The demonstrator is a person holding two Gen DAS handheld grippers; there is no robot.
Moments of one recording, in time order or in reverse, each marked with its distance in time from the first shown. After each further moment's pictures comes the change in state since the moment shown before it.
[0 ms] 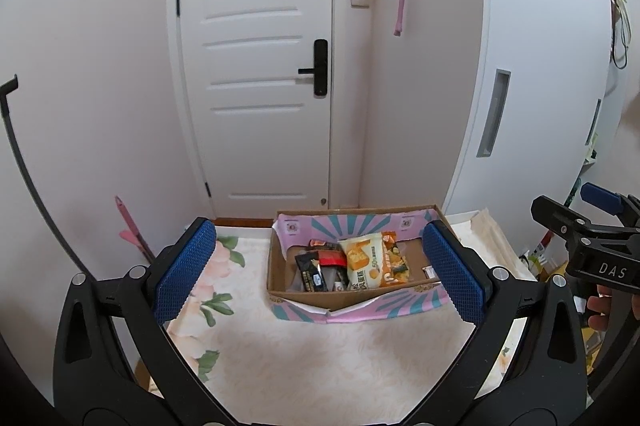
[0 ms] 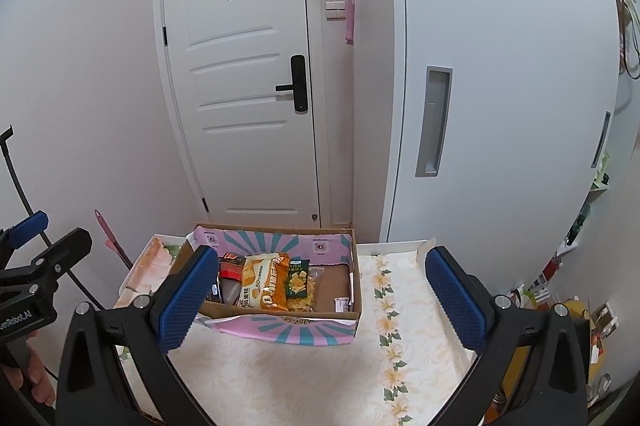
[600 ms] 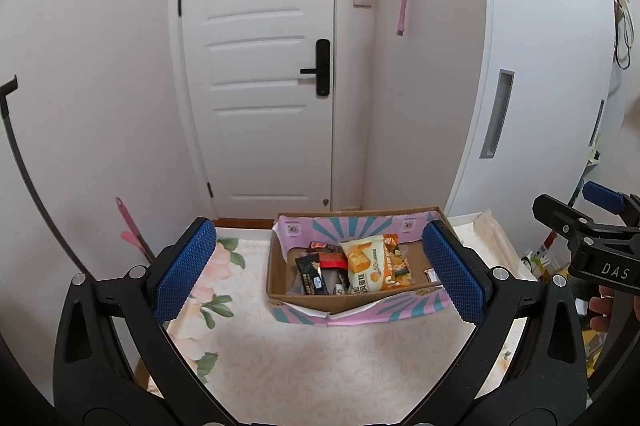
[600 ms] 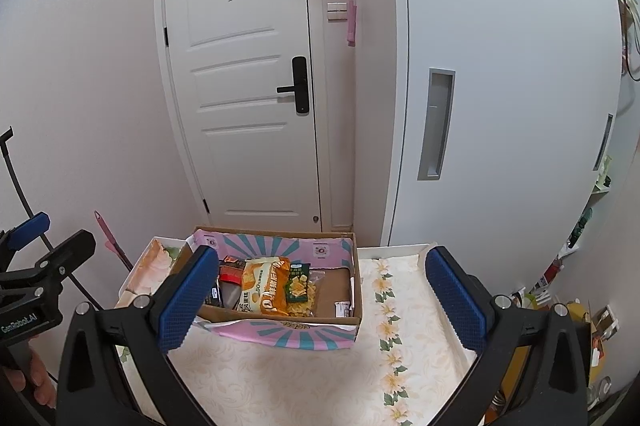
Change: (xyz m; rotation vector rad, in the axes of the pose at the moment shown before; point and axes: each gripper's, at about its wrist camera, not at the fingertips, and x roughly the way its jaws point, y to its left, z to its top) left arm 0.001 0.000 0.001 0.004 -0.002 -0.001; right arm 0.001 0.001 0.003 -0.001 -0.006 0.001
